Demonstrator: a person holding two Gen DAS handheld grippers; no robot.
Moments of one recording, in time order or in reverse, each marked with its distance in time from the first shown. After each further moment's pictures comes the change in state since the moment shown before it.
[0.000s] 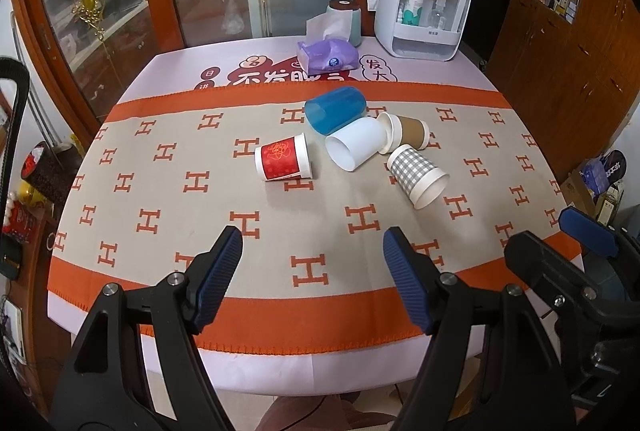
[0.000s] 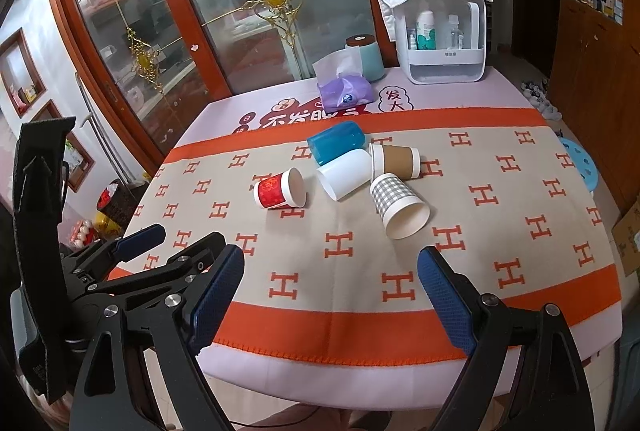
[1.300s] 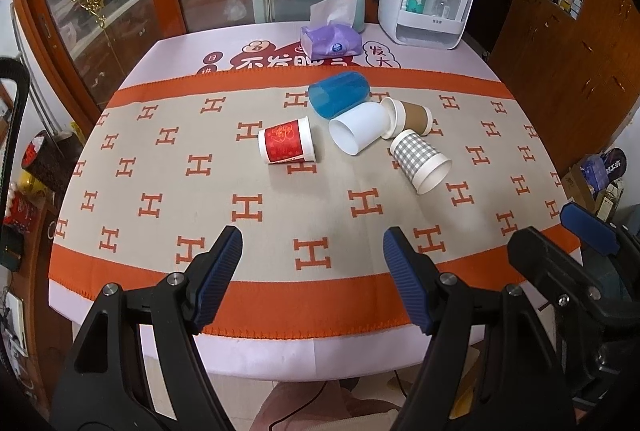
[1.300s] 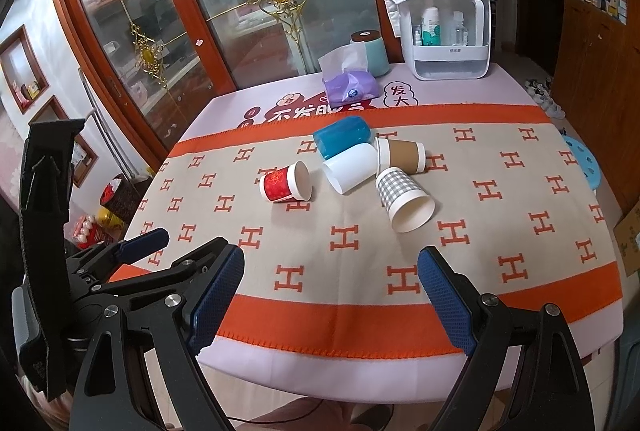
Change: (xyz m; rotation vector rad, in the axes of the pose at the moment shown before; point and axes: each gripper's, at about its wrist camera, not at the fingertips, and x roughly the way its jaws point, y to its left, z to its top) left arm 0.002 0.004 -0.006 -0.012 0.056 0.002; right arm 0.001 0.011 -0.005 -0.006 0.021 0.006
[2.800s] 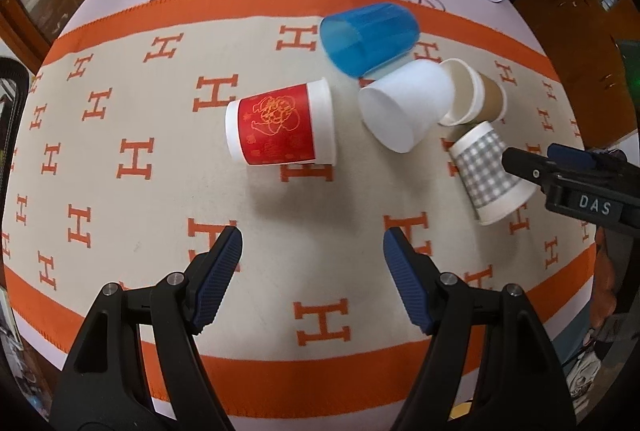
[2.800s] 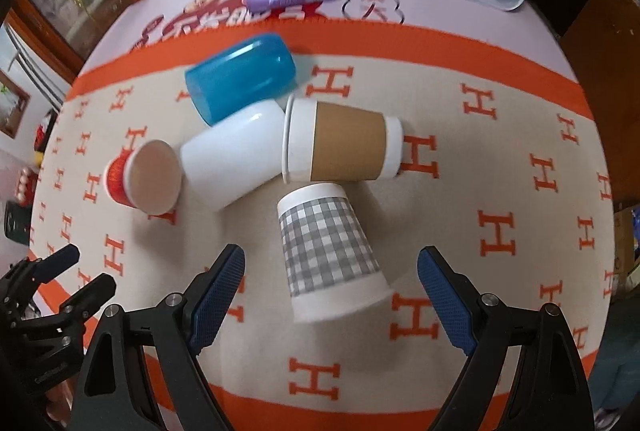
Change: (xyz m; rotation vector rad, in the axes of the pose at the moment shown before) left arm 0.215 0.035 0.066 -0.056 0.291 -0.065; right arm 0.310 -0.104 0.126 -0.077 0.432 -0.158
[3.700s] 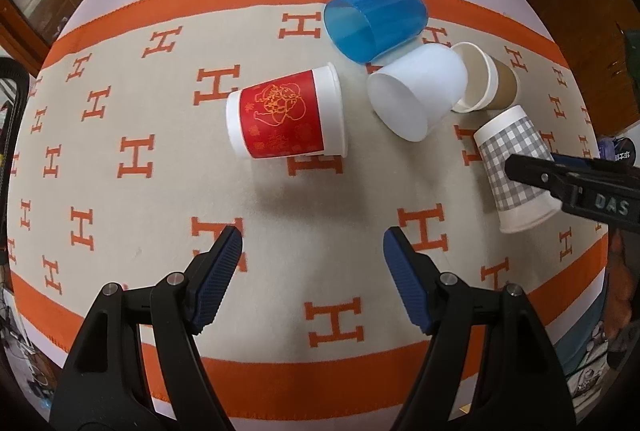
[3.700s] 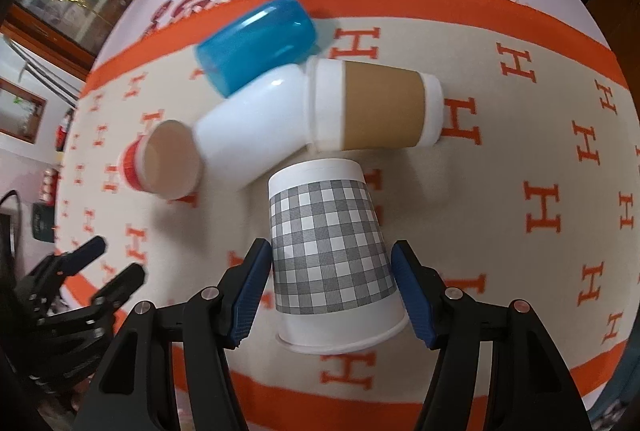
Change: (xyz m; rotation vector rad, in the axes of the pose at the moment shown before) left arm 0.007 -0.001 -0.003 0.024 0.028 0.032; right arm 0.023 0.013 -0.017 0.059 0.115 0.137
